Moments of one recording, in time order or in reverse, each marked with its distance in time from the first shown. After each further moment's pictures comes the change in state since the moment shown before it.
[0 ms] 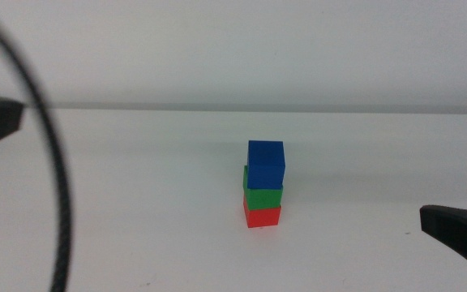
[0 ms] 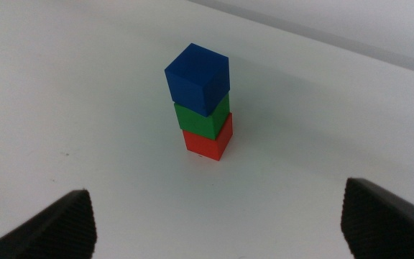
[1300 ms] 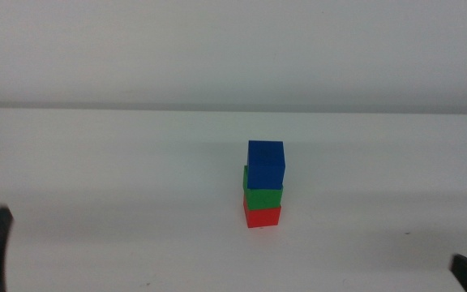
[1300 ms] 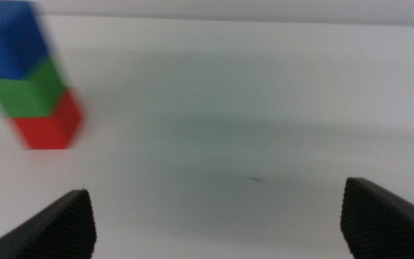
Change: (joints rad) left arm 0.440 -0.618 0.988 -0.238 -0.878 0.120; right arm -0.387 -0.363 0.602 -0.019 -0.382 0.002
